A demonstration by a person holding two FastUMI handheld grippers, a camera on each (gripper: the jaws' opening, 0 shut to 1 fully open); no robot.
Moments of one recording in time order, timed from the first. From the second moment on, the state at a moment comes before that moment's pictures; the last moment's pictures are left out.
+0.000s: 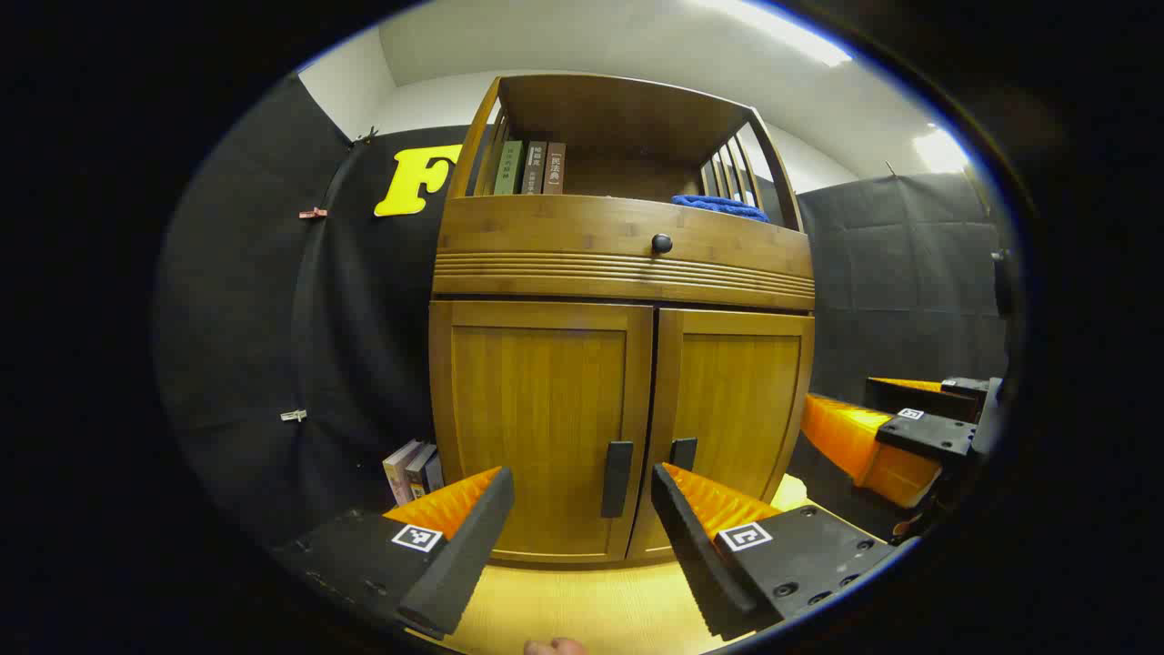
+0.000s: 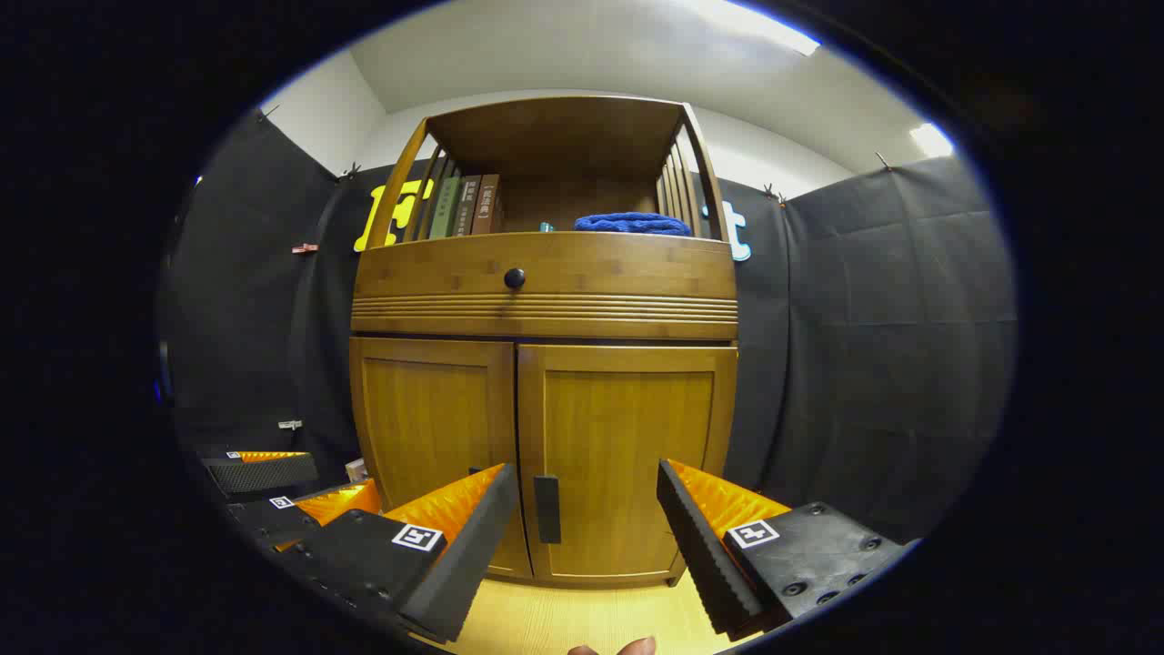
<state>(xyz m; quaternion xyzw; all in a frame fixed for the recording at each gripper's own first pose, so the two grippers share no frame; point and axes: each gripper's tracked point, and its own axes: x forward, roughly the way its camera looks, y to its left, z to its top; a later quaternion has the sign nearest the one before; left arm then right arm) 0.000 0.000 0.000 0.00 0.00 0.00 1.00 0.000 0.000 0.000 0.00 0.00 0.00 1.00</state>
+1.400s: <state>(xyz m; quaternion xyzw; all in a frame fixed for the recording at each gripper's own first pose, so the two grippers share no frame) -0.021 0.013 0.007 0.00 -0.01 0.00 1.00 0.004 0.001 -0.002 0.00 0.00 -0.01 1.00</state>
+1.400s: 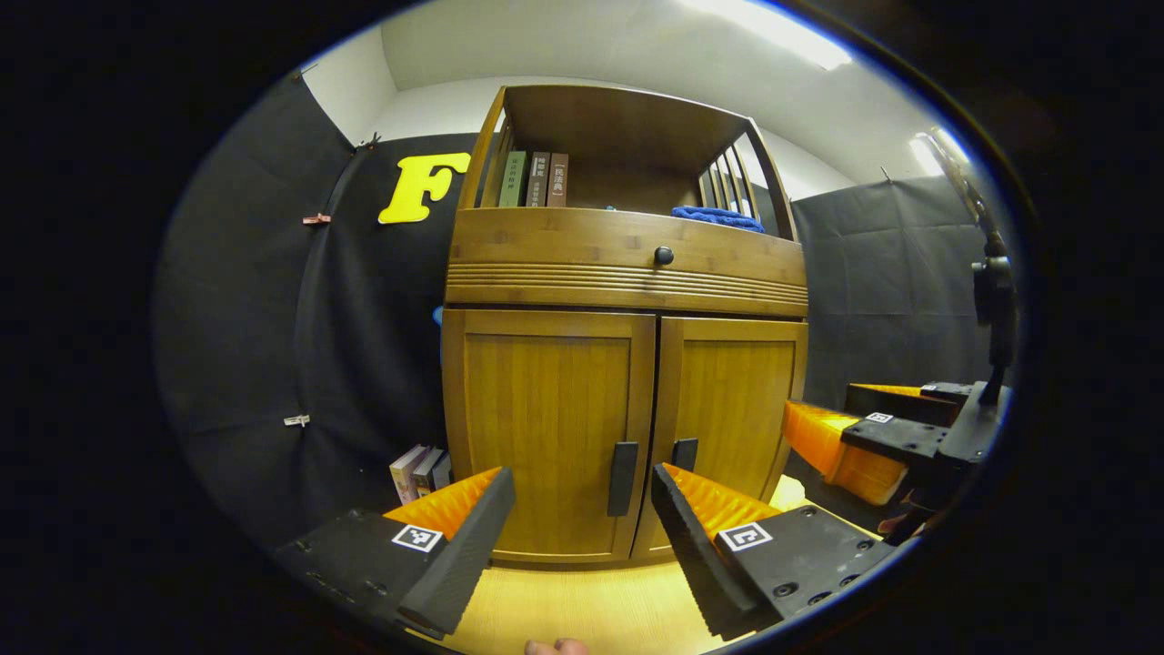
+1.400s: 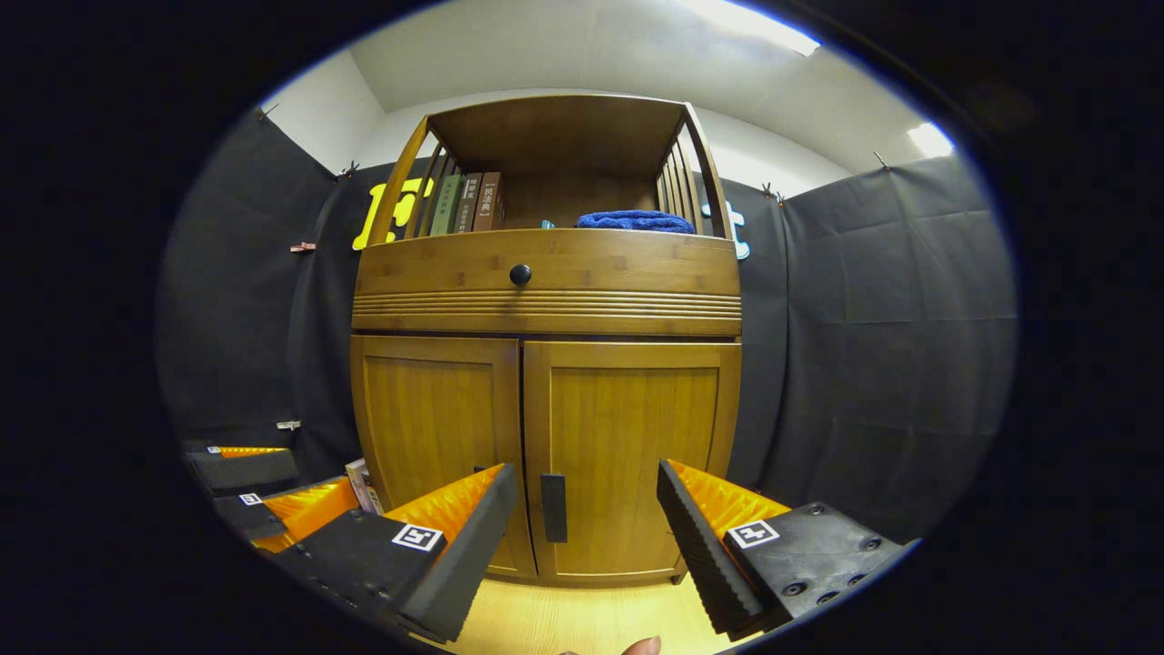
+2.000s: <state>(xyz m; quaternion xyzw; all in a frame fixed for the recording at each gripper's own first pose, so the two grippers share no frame) -0.029 0.016 0.012 -0.01 -0.02 0.01 1.00 0.096 0.014 -0.077 0.00 0.05 0.01 1.00</state>
